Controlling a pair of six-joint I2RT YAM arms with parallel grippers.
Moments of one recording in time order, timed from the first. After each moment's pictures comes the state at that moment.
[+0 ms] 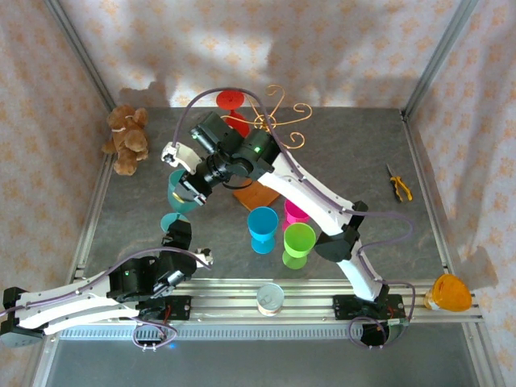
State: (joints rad) left arm -1.19 0.43 0.39 -0.76 -1.05 1.14; right arm 1.05 2.16 2.64 -1.25 -0.52 0.02
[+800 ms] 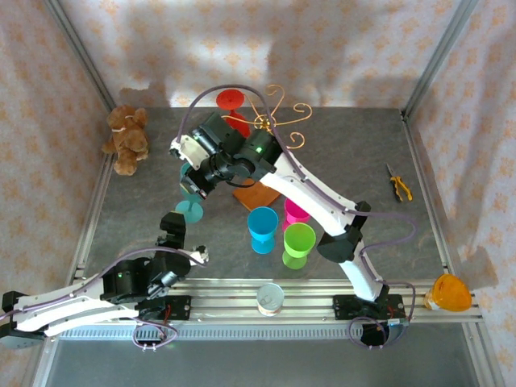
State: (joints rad) left arm -1.19 0.34 0.40 -0.78 -1.10 1.10; right arm 1.05 2.14 2.60 -1.25 -0.28 0.09
